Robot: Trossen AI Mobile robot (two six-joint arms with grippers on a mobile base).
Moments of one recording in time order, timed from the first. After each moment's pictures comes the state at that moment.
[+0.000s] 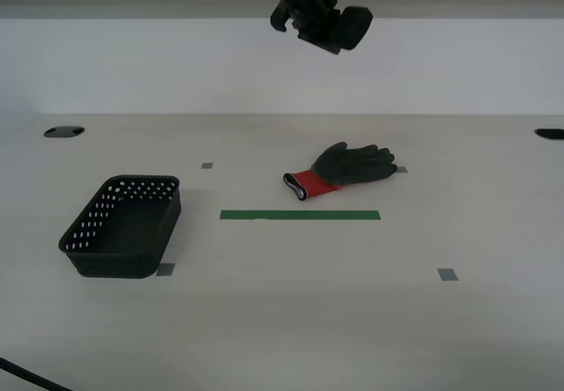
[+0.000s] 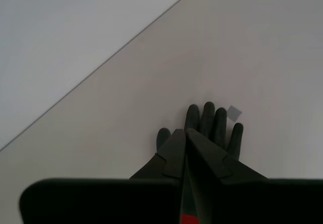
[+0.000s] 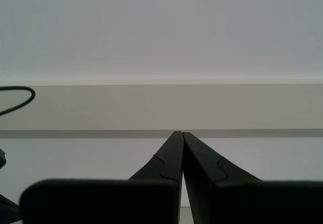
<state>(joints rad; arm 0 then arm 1) 0.00 1.05 0.52 0.61 0.00 0.00 -0.59 2.58 2.35 -0.52 0.17 0.20</state>
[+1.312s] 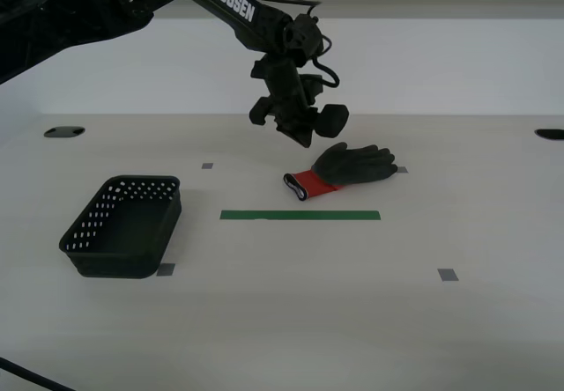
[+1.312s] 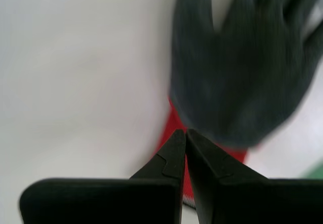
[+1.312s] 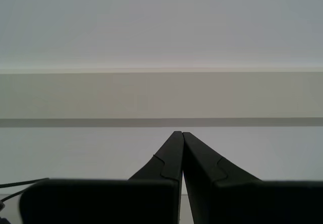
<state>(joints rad) 0.00 1.05 0.52 0.56 0.00 0.00 -0.58 2.84 2.35 -0.62 0.13 -0.05</state>
